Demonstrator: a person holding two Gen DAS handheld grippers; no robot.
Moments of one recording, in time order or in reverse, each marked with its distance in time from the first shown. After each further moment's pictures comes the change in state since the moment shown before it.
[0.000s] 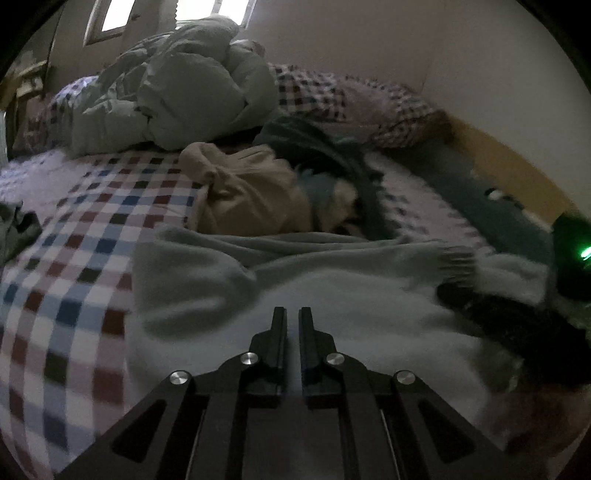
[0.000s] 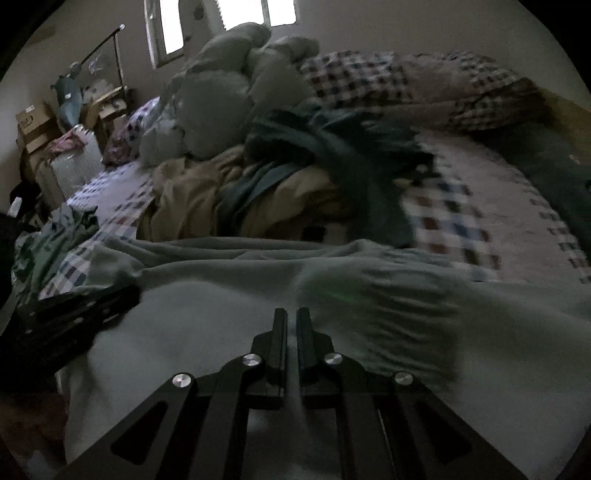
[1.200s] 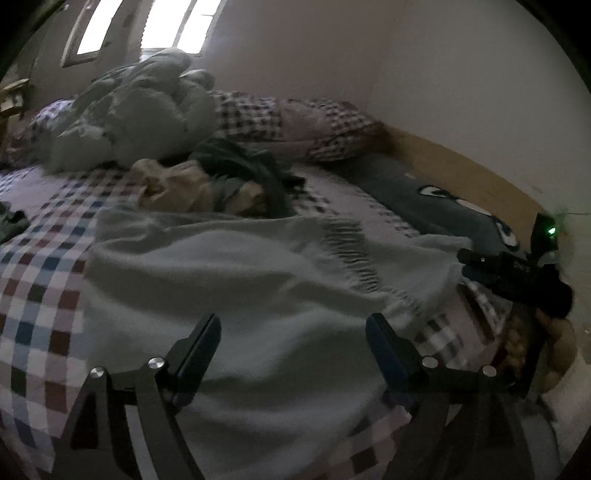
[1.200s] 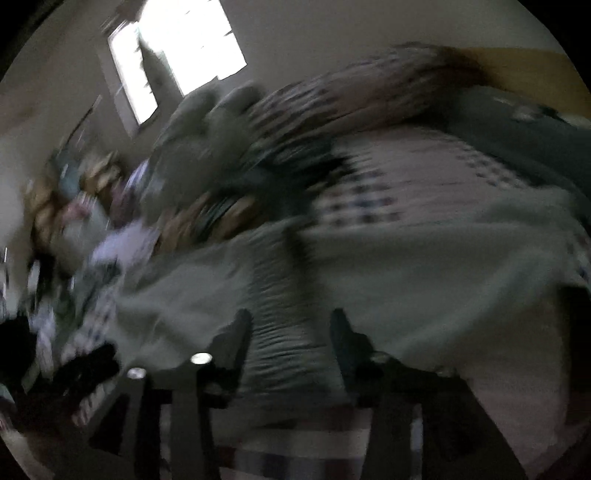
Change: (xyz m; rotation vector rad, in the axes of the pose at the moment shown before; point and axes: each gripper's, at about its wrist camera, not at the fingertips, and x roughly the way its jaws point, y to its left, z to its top) left arm -0.071 -0.071 -0.060 0.070 -0.091 -0.151; right arm -0.142 -0.136 -0.078 0.304 -0.162 0.040
